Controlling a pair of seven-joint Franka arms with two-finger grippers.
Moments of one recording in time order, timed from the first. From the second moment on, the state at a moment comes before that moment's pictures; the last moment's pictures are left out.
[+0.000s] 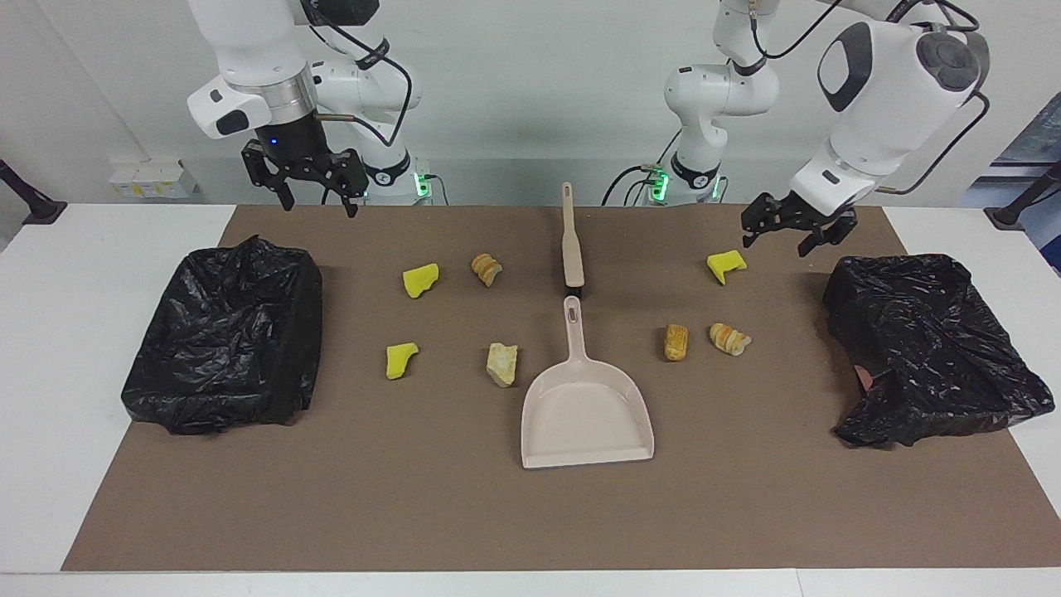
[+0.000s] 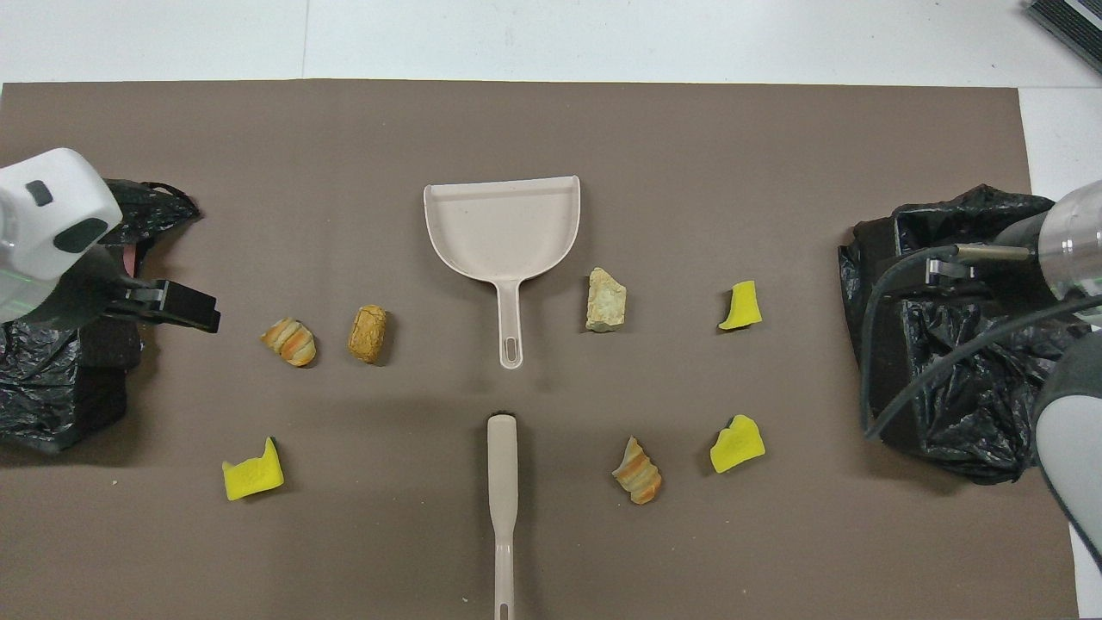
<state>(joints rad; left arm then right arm) -0.13 -0.04 -0.03 -1.81 -0.15 1.68 0.06 -0.05 -0.04 0.17 -1.58 -0.02 1.56 0.27</state>
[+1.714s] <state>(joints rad) -0.96 -0.21 -0.04 -2.55 -0.16 2.32 -0.69 0.45 0.57 0.24 -1.34 -0.10 1.89 0.68</state>
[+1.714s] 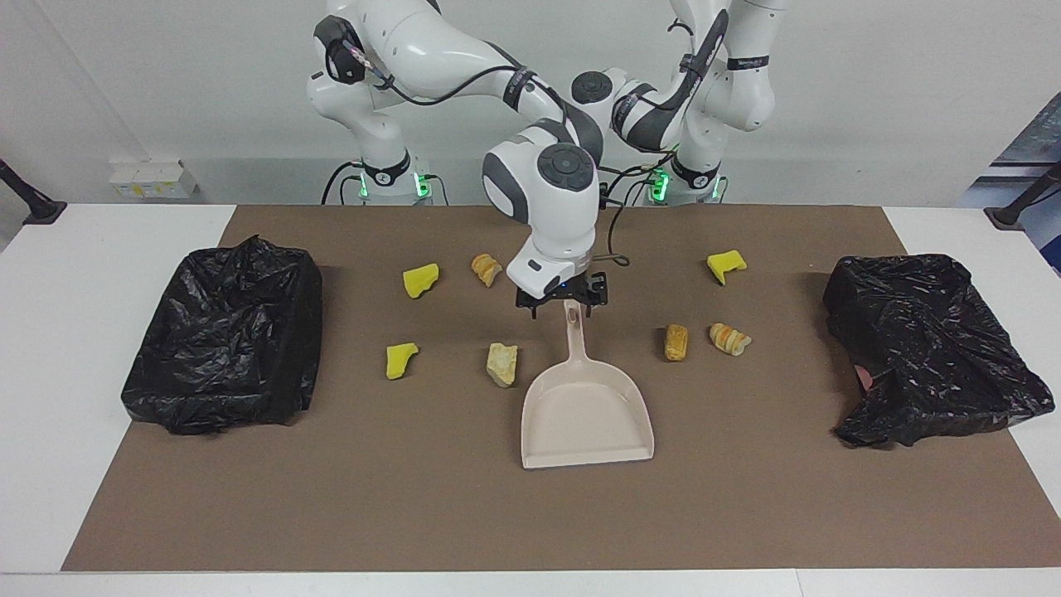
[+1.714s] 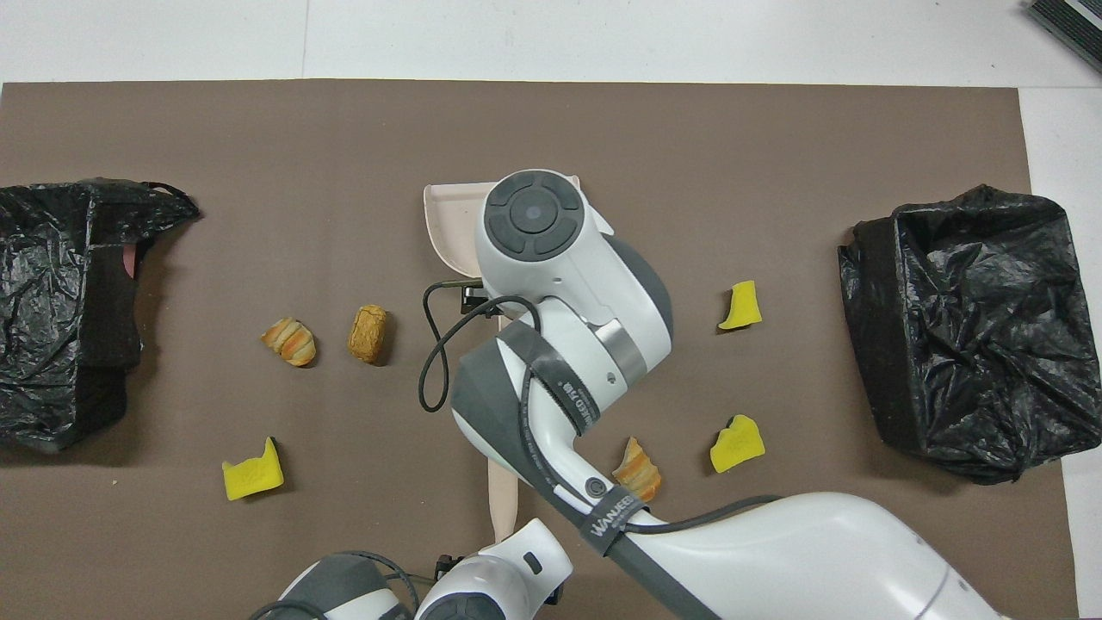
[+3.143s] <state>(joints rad) -0.63 -0.26 -0.01 -2.50 -0.05 2.08 -0.55 0.47 0.56 0.24 -1.47 -0.11 1.99 0.68</state>
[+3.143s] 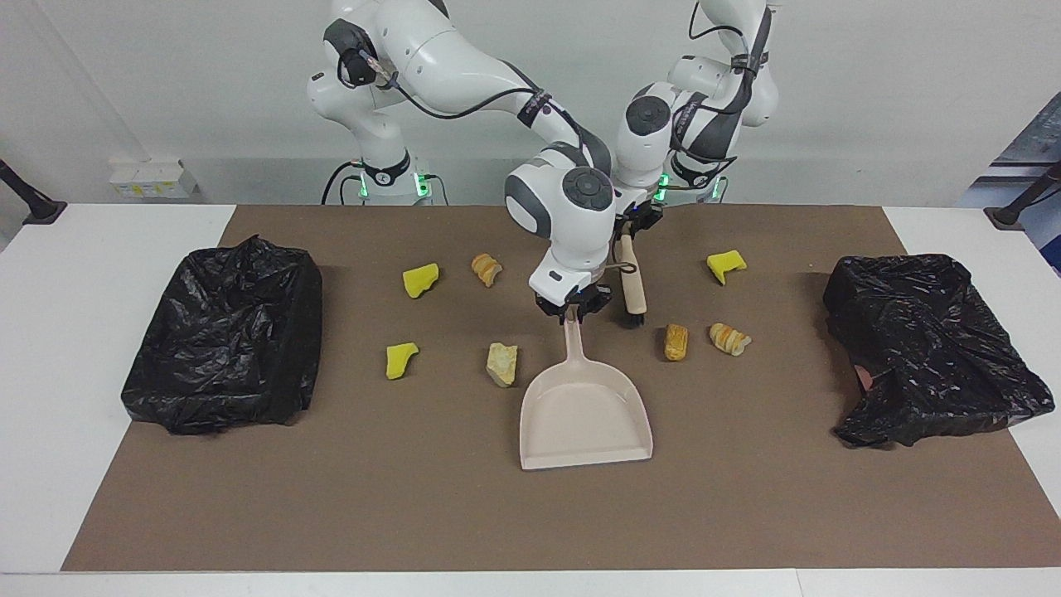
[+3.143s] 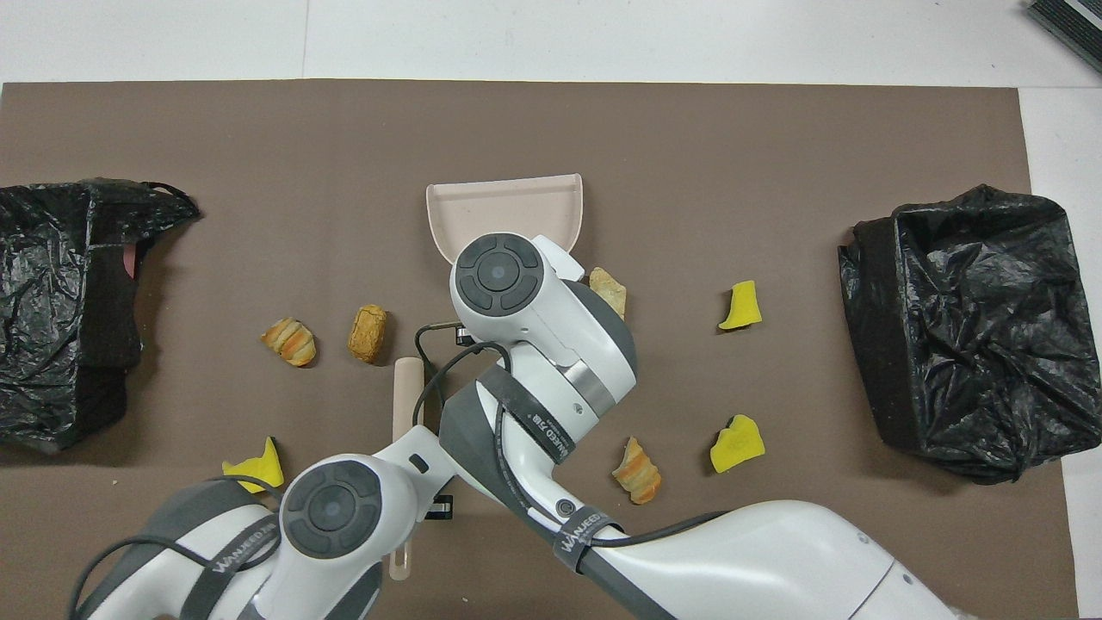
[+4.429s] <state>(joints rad) -0.36 -0.36 -0.01 -2.48 0.01 1.67 -1.12 0.32 0.38 0.24 -1.60 -0.12 1.90 -0.70</state>
